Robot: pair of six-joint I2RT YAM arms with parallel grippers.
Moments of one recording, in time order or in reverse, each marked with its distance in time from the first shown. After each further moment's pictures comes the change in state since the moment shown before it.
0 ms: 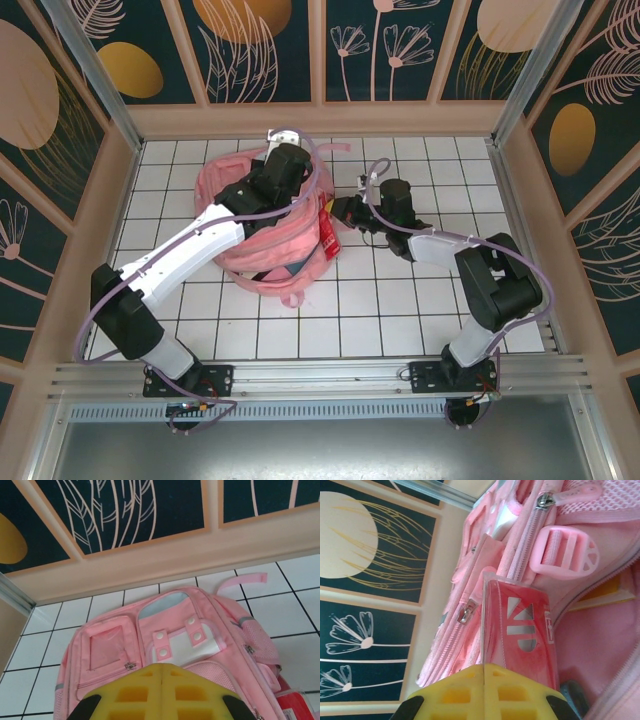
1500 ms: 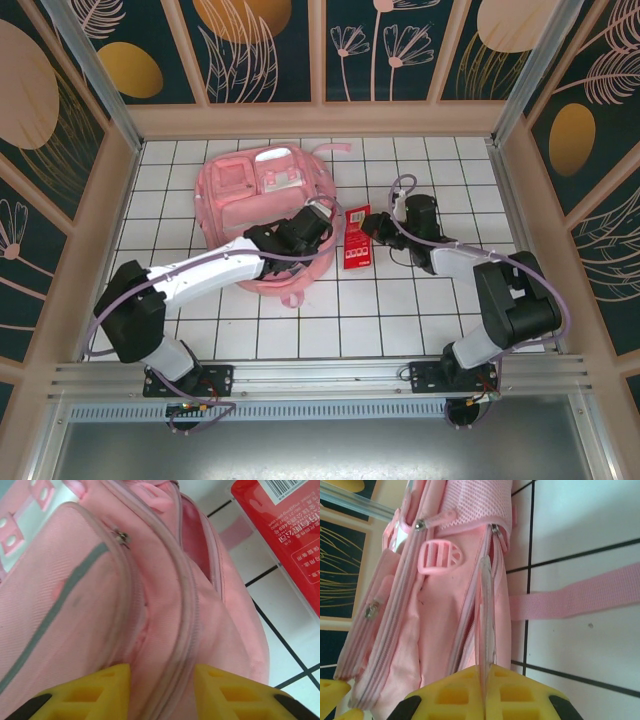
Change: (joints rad) left arm -0.154 0.010 -0.329 -0.029 0.266 0.054; right arm -0.144 -0.138 -0.190 -0.159 0.071 -0.178
